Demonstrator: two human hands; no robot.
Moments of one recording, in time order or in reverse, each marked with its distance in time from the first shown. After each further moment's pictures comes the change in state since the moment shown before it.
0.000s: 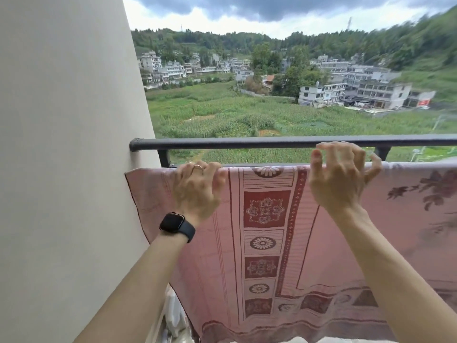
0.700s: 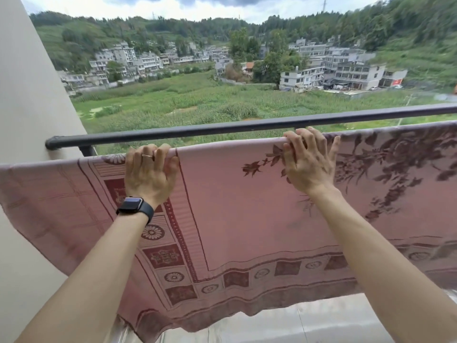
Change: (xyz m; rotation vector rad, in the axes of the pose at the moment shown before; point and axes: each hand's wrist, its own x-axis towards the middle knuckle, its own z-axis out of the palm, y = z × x) left_hand 0.017 0.212 0.062 0.213 -0.002 0.004; right_hand 0.038 0.293 -0.050 -0.020 -0.242 -0.094
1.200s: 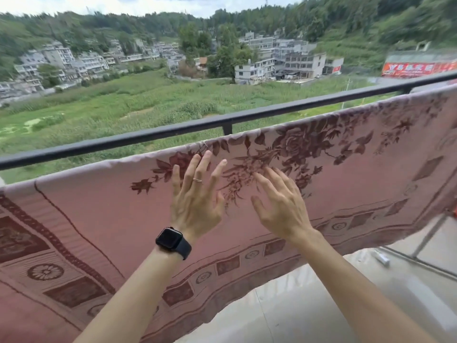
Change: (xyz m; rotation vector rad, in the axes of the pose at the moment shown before) left_hand -0.008 0.318 -0.020 -0.334 -0.087 0.319; right_hand -0.094 0.162 -0.048 0.116 -0.157 0.044
